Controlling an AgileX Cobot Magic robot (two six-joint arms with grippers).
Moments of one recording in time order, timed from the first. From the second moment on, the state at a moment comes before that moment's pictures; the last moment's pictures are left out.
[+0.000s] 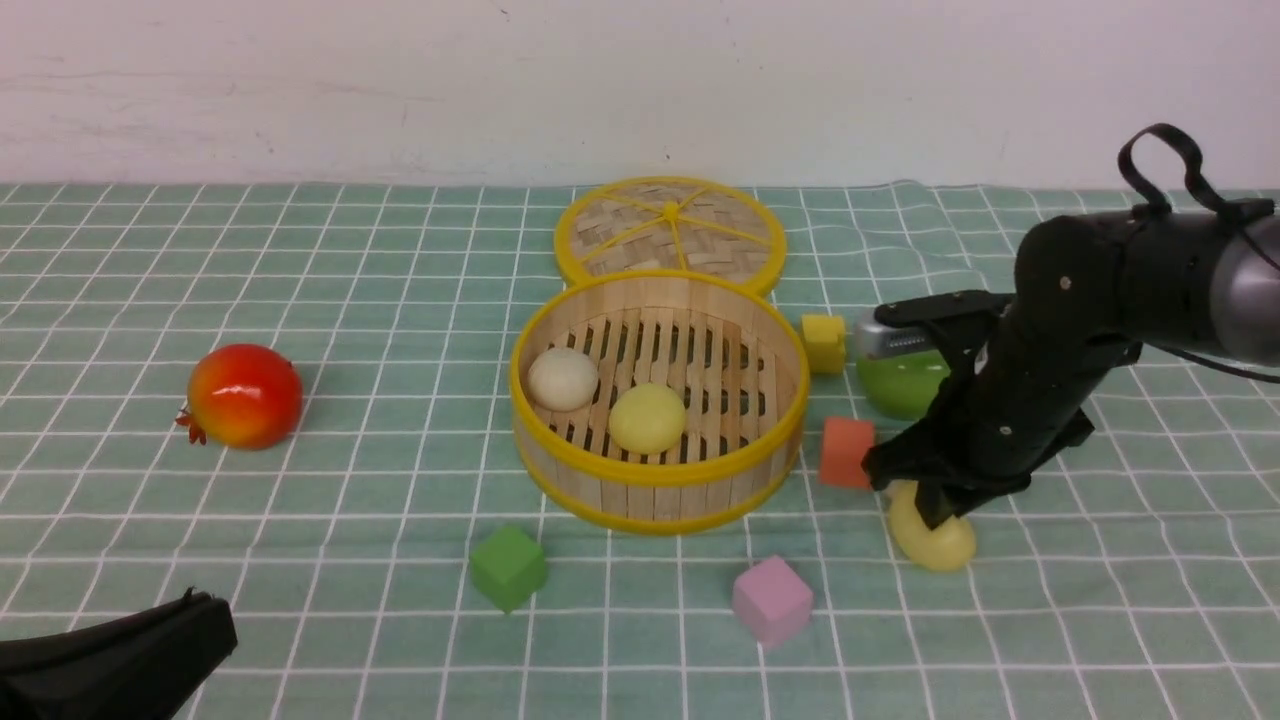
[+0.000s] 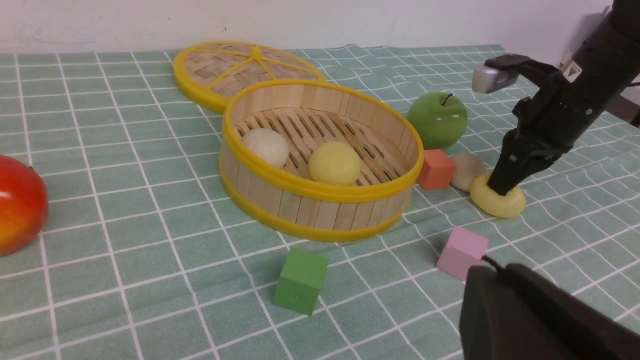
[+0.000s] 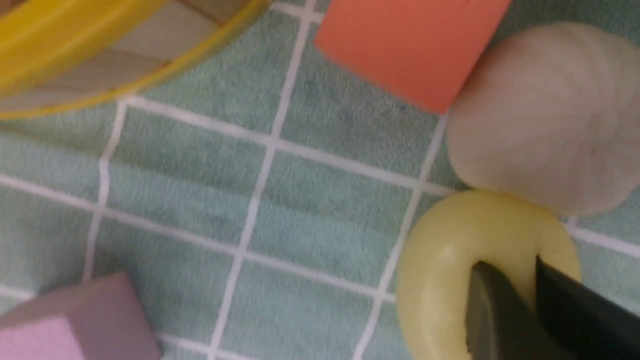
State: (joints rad) right arm 0.27 1.92 -1.35 0.12 0.81 -0.02; left arm -0.54 0.37 -0.29 -0.04 0.16 -0.17
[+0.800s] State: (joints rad) right arm 0.46 2.13 -1.76 0.06 0.71 -0.08; left arm -0.54 0.37 -0.29 -0.04 0.16 -0.17
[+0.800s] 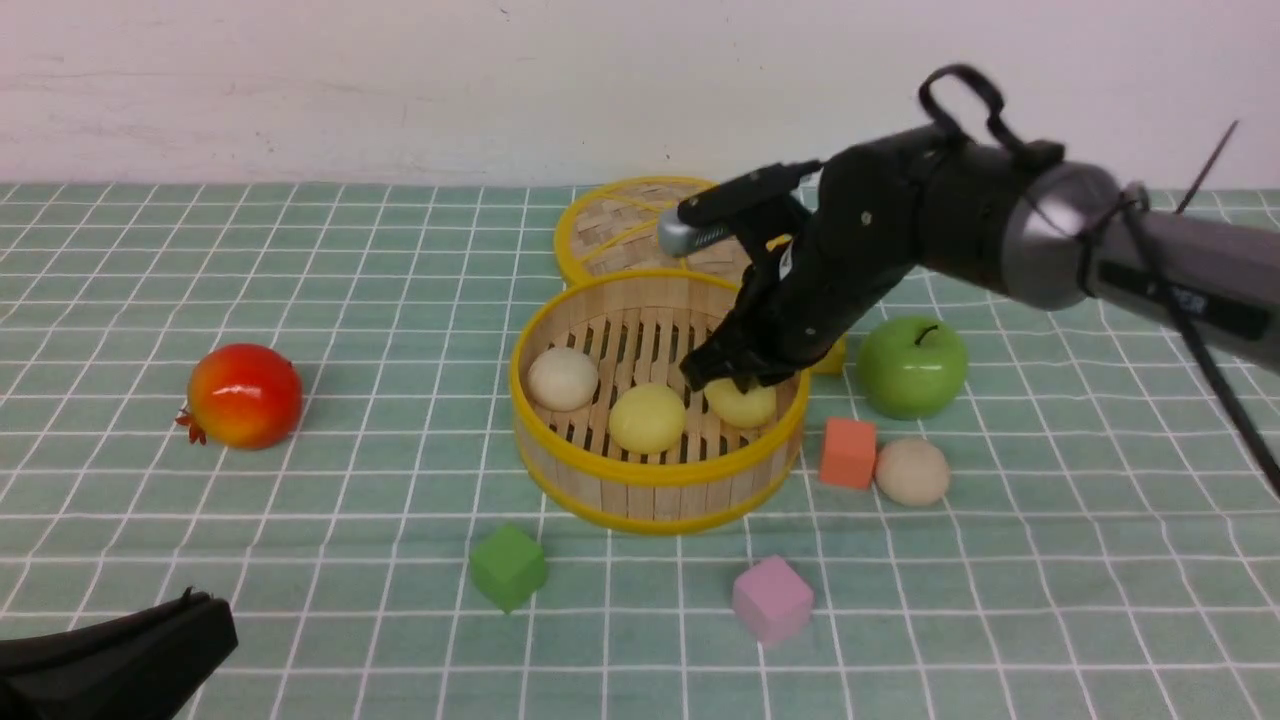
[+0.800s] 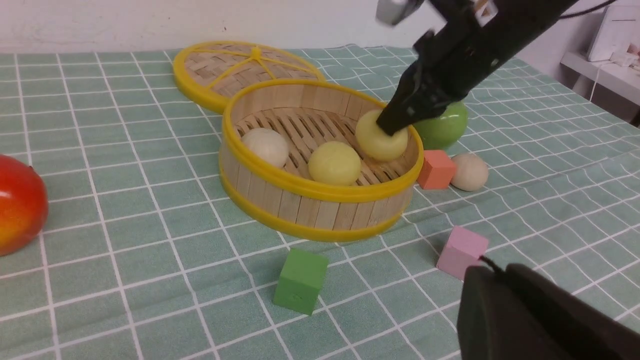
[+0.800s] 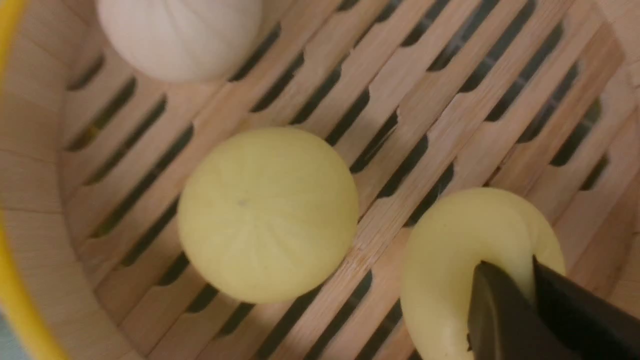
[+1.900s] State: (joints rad) right arm 0.26 1.94 -1.48 0.12 0.79 -0.04; left arm -0.54 0.37 -0.29 -0.04 0.17 -0.17
